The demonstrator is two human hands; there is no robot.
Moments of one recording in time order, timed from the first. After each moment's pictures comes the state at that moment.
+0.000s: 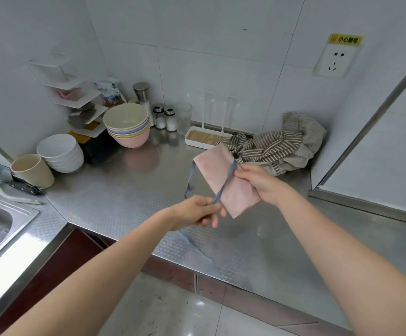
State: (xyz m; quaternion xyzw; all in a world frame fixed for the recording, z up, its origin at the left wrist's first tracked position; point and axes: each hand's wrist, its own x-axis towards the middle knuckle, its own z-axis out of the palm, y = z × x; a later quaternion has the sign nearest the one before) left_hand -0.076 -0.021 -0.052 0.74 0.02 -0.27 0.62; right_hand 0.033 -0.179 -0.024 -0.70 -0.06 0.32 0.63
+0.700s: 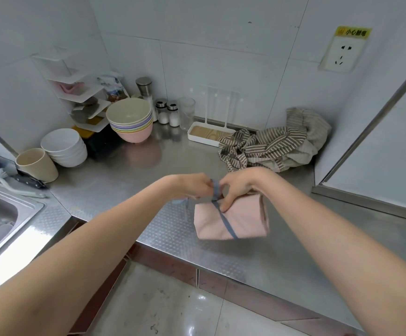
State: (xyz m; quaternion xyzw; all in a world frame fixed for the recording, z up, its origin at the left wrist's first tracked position) left_hand -0.049 -0.014 -0.005 0.88 0.04 -0.28 0.39; right_hand 0.017 -0.140 0.011 -0.85 -0.32 0.41 0.00
